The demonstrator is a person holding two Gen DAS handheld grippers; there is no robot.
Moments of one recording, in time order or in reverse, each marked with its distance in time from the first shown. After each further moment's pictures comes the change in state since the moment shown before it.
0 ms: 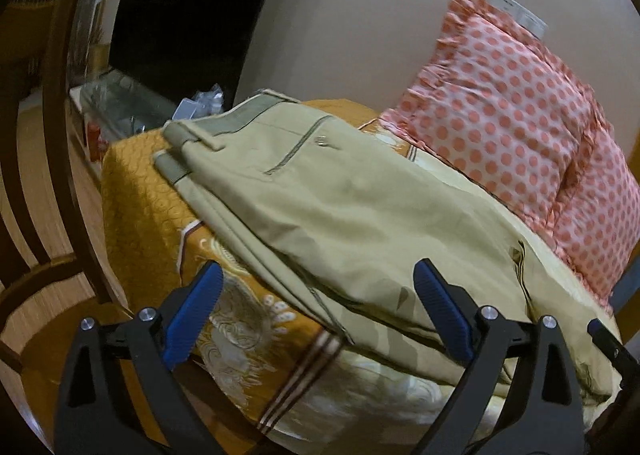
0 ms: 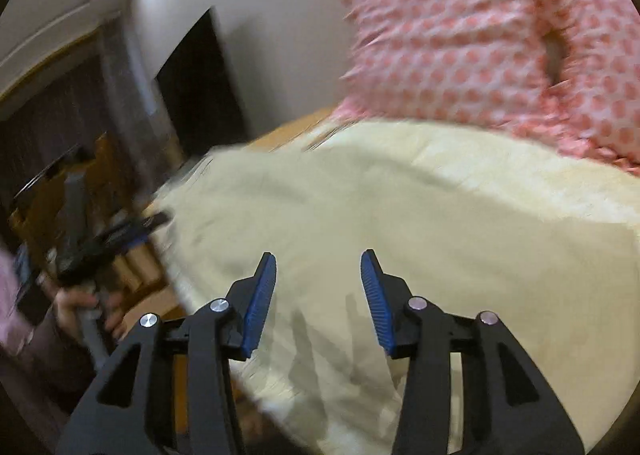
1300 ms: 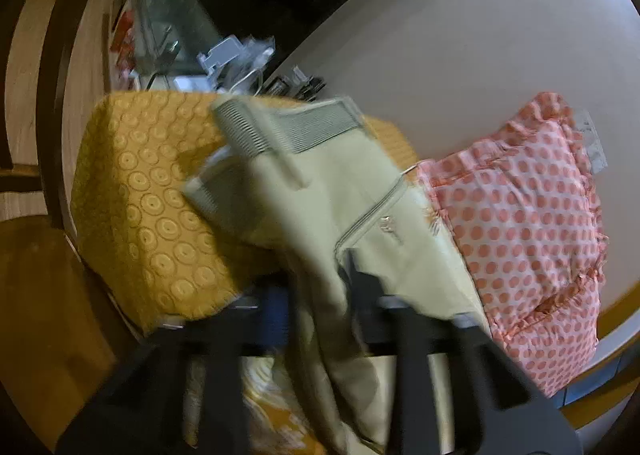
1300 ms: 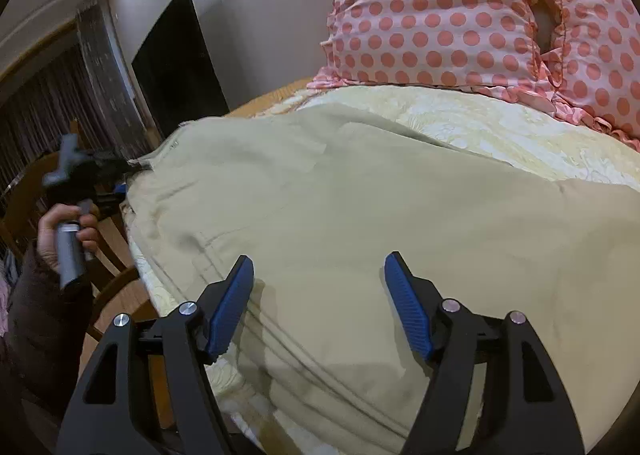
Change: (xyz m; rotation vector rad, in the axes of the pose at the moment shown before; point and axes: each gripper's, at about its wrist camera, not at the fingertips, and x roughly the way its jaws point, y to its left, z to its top) left arm 0.056 0.068 0.053 -0.464 0.083 -0.085; right arm 0.043 0.007 -0.019 0.022 0.090 -0.025
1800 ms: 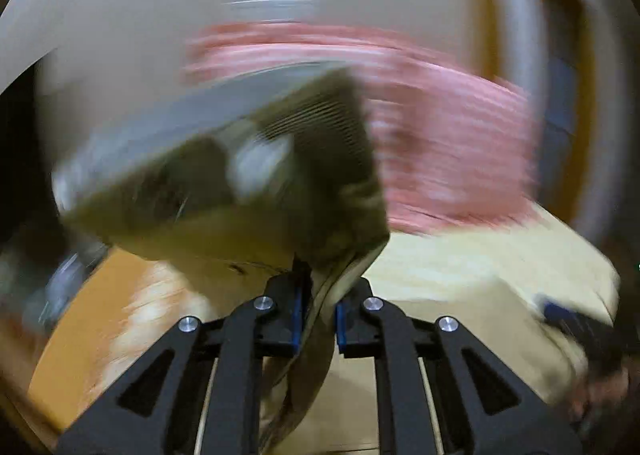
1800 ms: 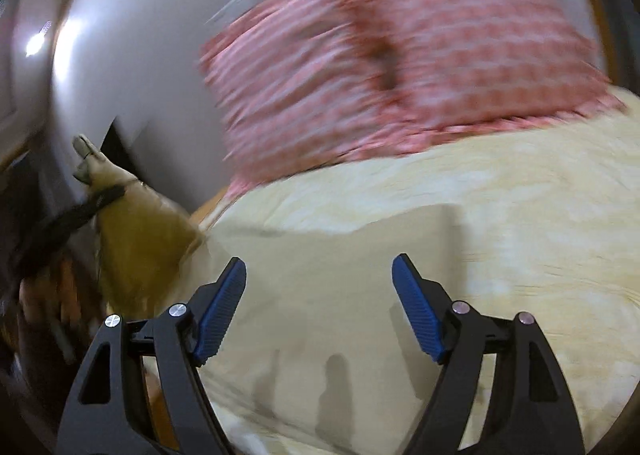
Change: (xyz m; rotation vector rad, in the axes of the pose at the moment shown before) left arm -0.065 -0.285 -0.183 1.148 -0.028 -0.354; right arm -0.127 -0.120 -0.014 0.356 -0.310 -0.149
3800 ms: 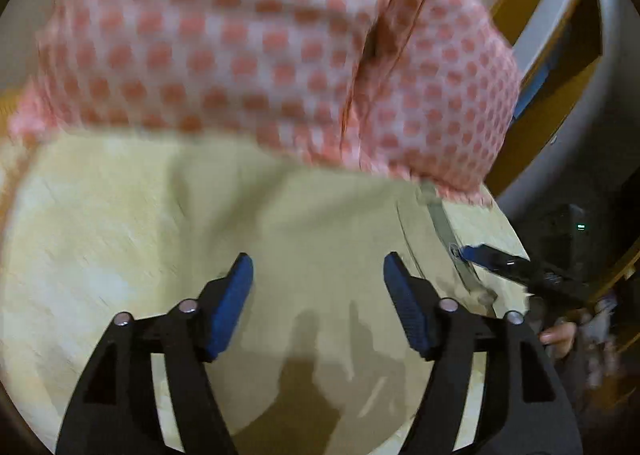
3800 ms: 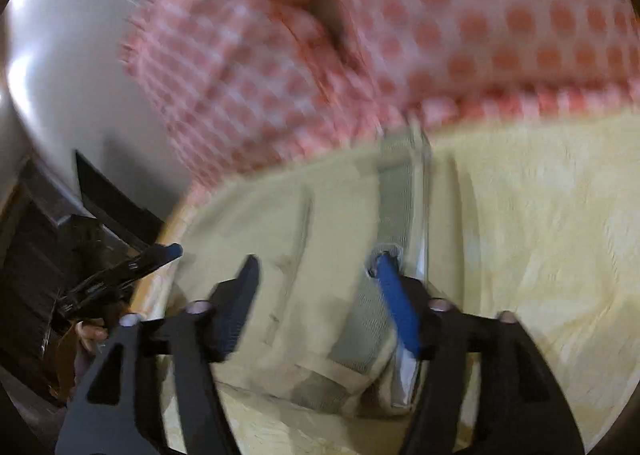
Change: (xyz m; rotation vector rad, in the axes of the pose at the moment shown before) left arm 0.226 0.055 0.004 -0.336 0.445 -0.357; right arm 0.139 -0.094 0.099 0.179 0.331 -0.001
